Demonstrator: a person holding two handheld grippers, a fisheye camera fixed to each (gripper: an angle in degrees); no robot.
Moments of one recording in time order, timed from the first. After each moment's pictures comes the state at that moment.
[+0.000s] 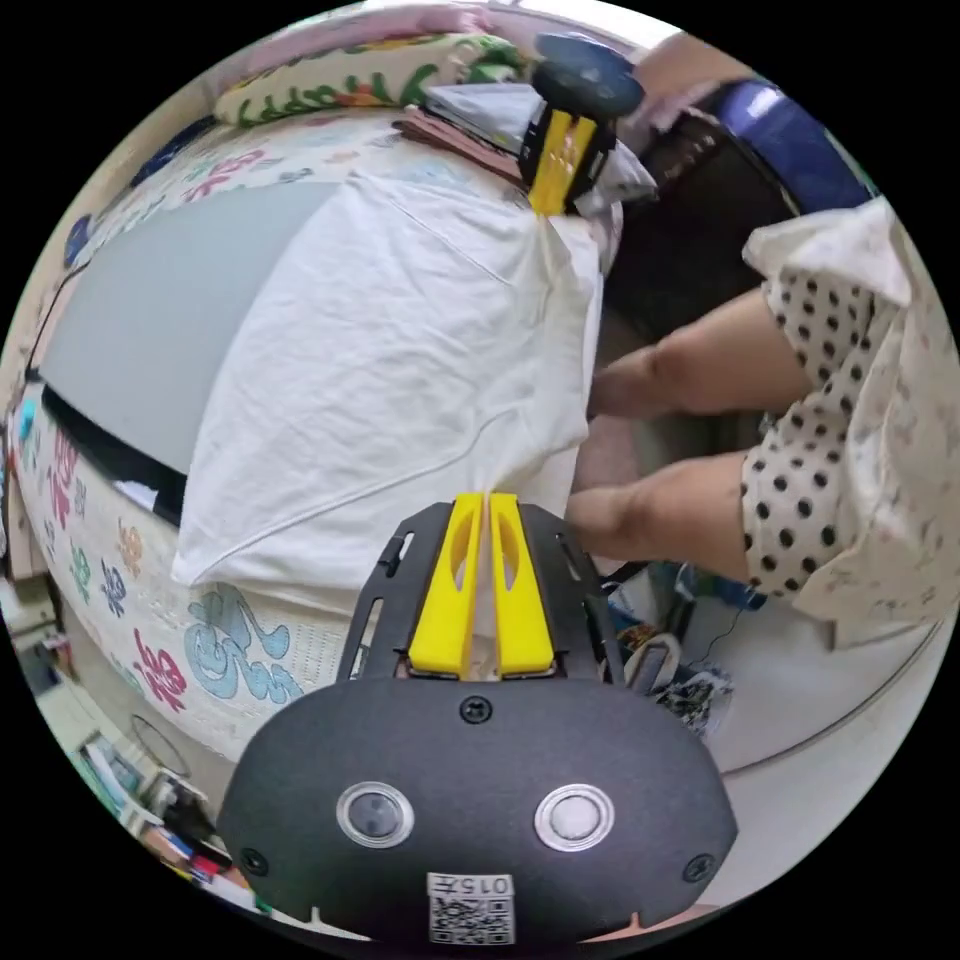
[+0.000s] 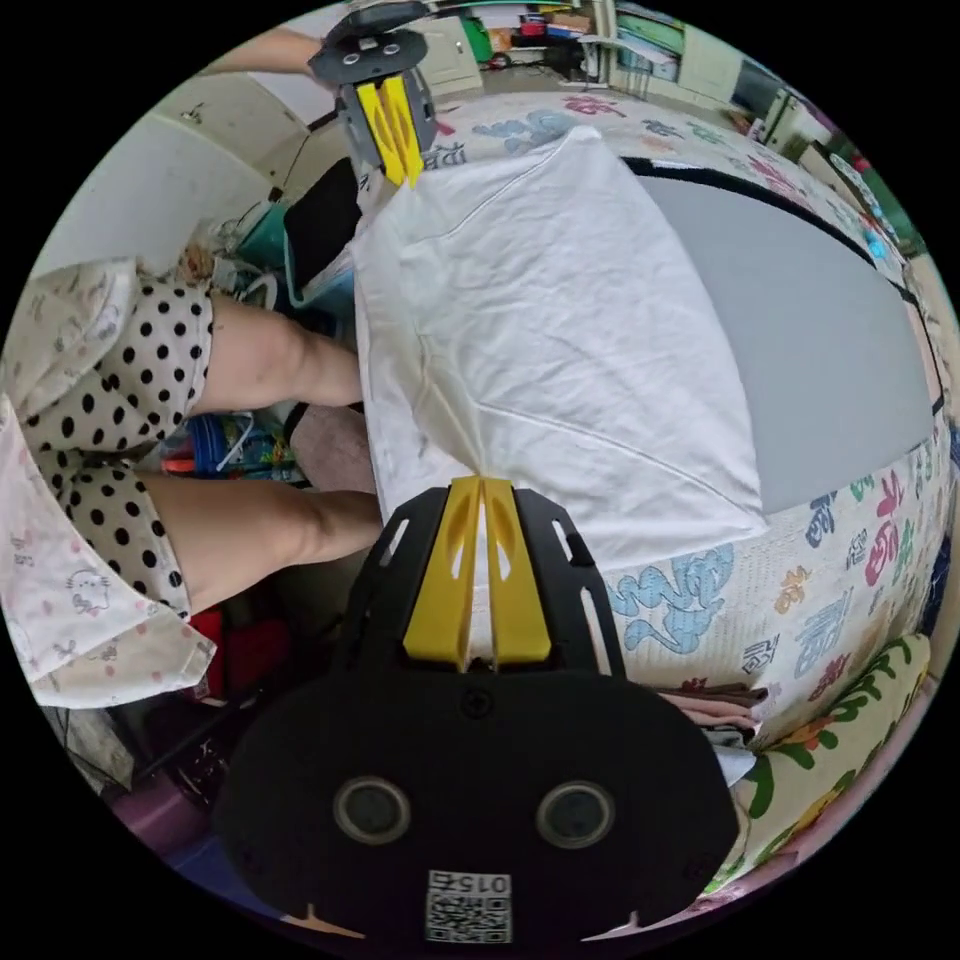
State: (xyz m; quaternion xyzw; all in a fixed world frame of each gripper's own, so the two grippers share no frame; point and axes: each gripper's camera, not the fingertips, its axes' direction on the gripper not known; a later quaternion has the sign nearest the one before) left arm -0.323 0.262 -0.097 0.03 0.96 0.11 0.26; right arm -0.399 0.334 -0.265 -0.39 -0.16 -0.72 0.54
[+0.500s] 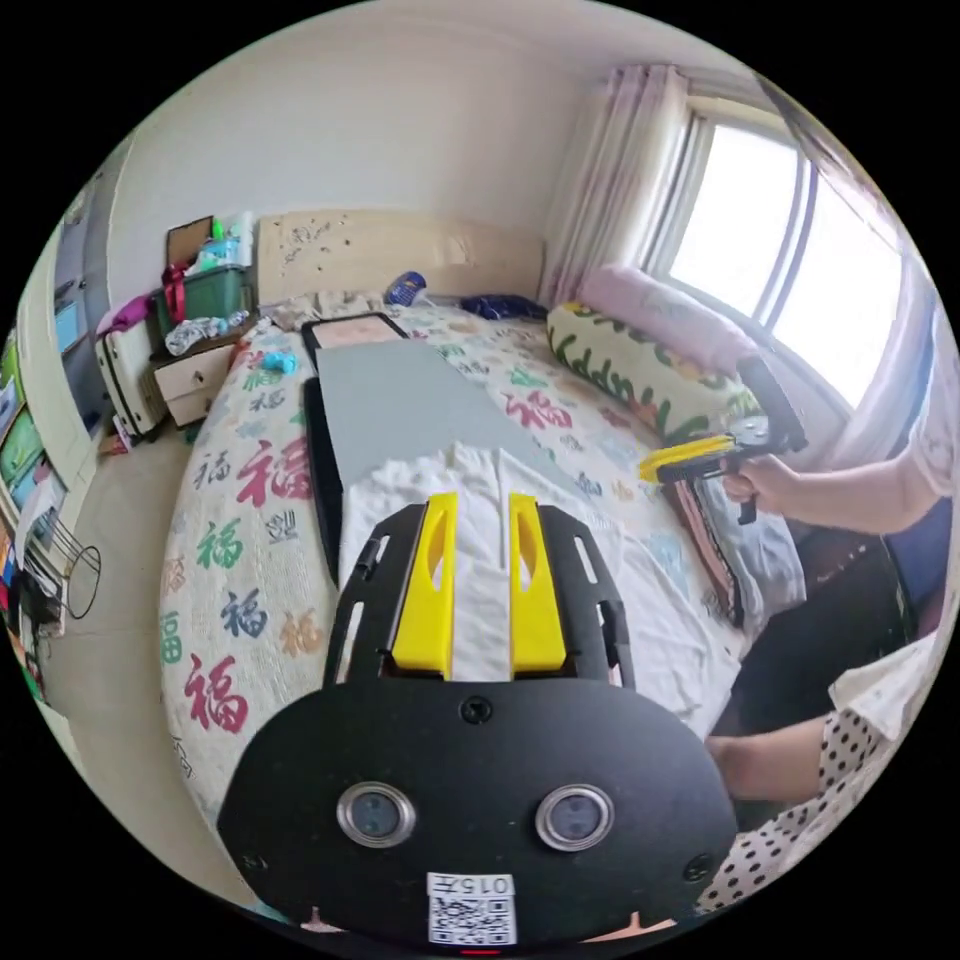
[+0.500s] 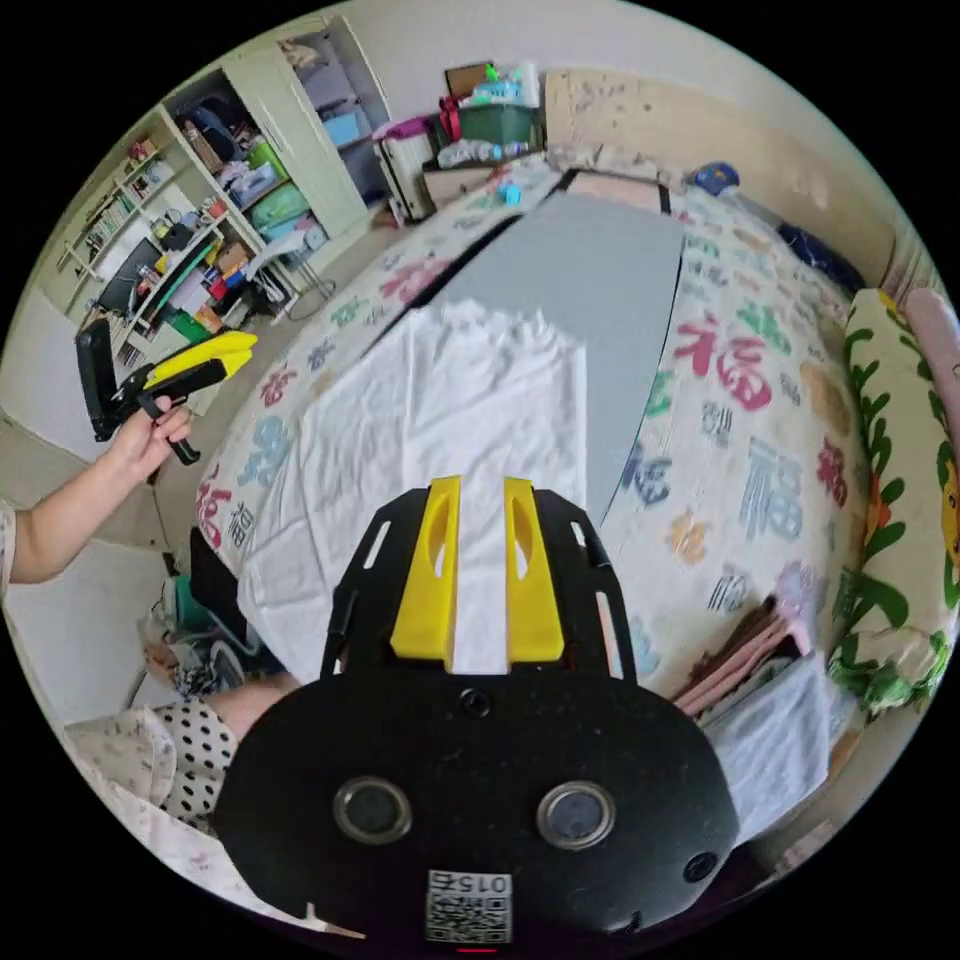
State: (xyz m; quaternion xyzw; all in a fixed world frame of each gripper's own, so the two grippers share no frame) left arm -0.296 0.194 0.039 -0.10 0.86 -0.28 0.41; right arm -0.393 0.167 -0.109 -0.34 -0.12 -0.42 0.83
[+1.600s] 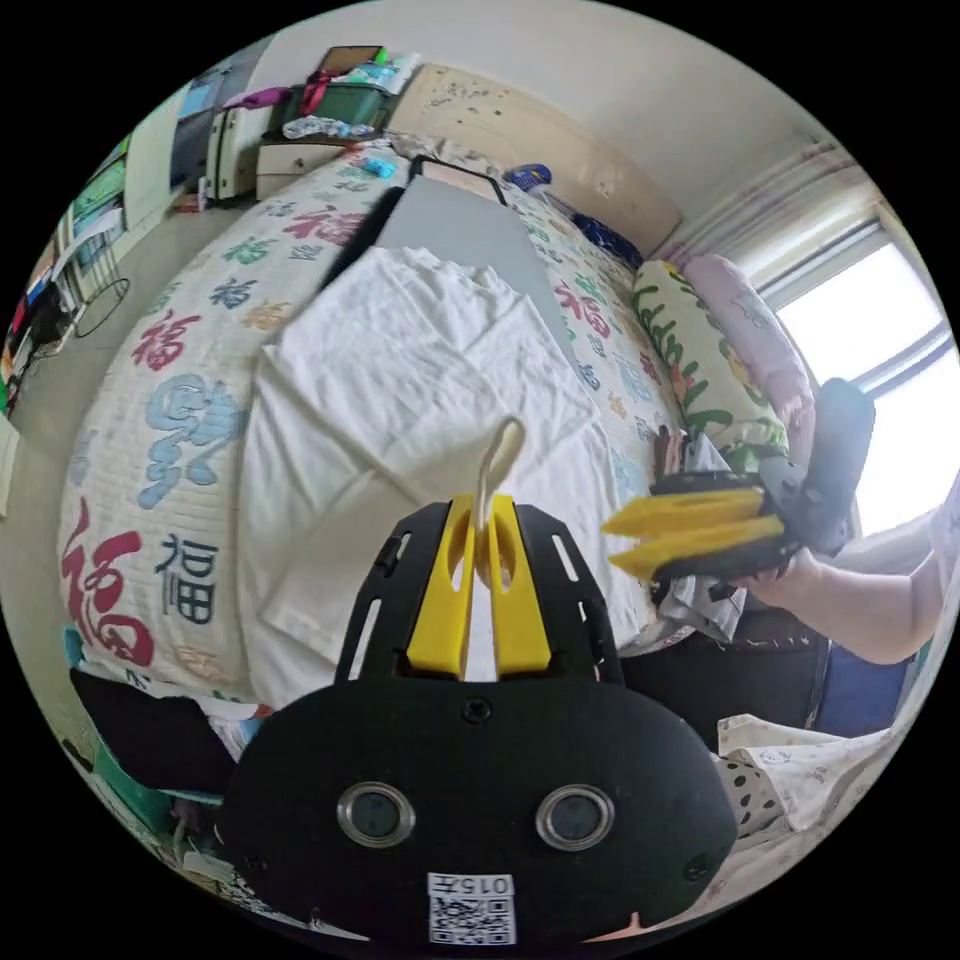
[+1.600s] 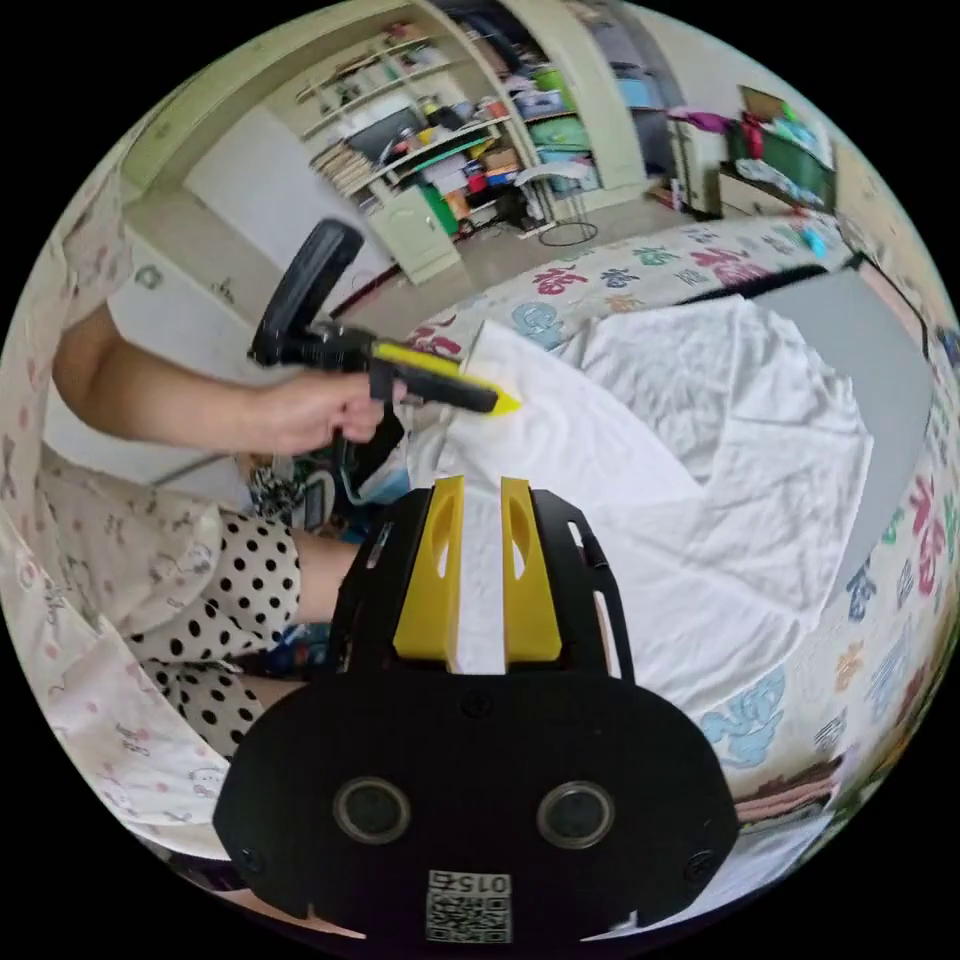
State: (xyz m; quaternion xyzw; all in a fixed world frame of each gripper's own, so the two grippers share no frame) left arm -0.269 0.270 -0.100 -0.38 0.81 -0.31 0.32; right arm -0.269 0.242 -0.212 -0.35 -0.33 -0.65 0.59
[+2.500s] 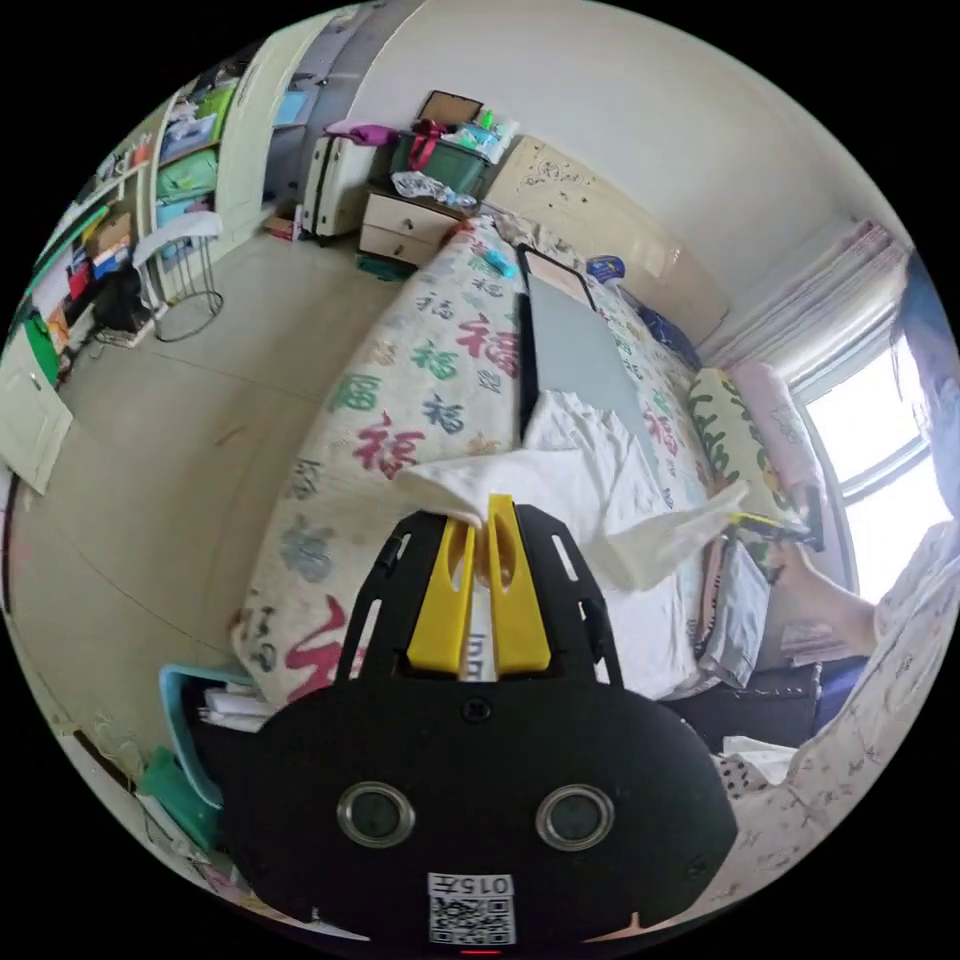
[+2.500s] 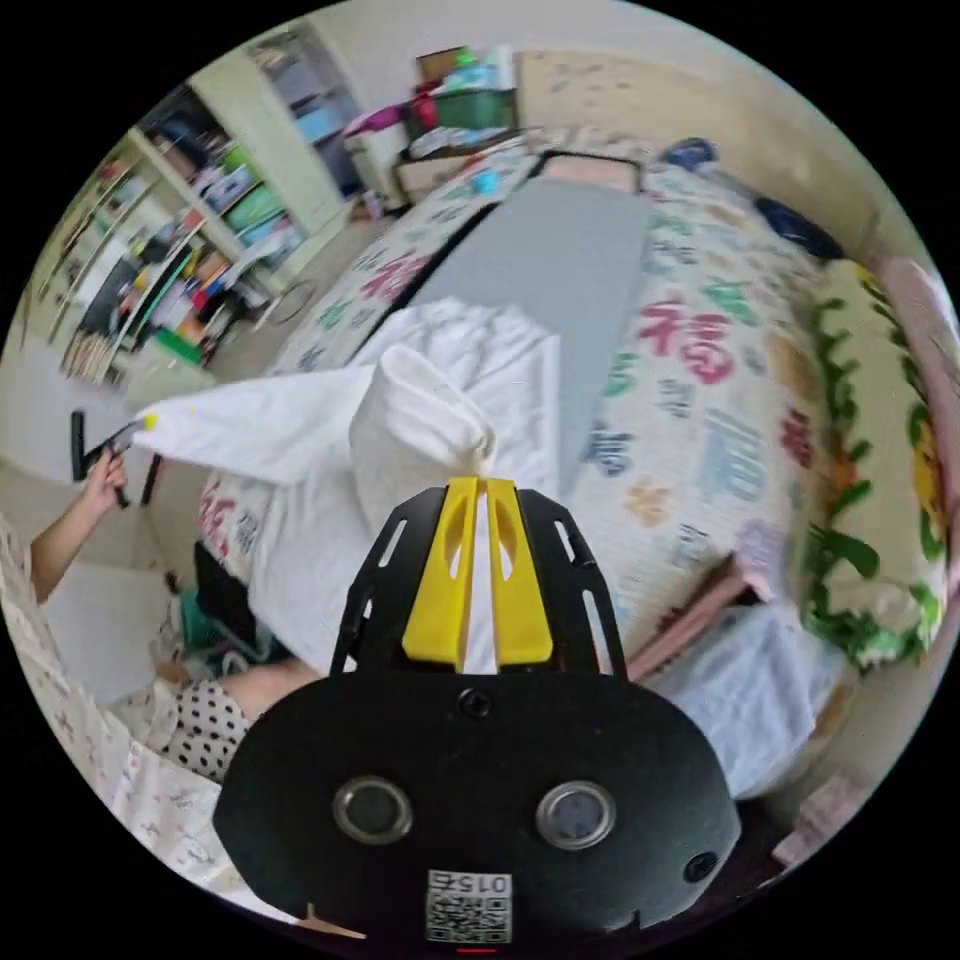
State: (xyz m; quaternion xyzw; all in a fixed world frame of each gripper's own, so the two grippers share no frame) left arm -0.121 0.450 0.201 -0.41 0.74 -0.35 0.39; right arm -0.194 -0.092 -0.150 -0.24 -0.02 -0.36 0.90
